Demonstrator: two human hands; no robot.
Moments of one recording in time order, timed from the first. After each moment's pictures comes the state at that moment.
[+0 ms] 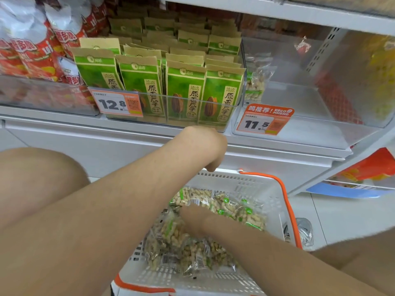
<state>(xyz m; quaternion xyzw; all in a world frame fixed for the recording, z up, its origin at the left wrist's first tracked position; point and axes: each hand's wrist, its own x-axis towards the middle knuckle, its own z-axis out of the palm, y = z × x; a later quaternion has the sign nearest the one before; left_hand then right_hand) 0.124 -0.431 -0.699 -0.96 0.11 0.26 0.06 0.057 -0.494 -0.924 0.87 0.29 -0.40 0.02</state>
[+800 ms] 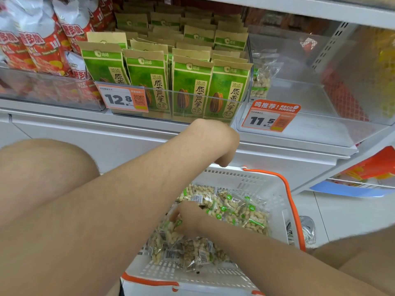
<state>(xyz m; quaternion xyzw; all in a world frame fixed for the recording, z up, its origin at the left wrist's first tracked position) 0.123 -0.434 -0.693 -0.95 0.16 0.26 0.07 0.043 -0.478 -0.934 0.87 0.22 -0.41 -0.18</state>
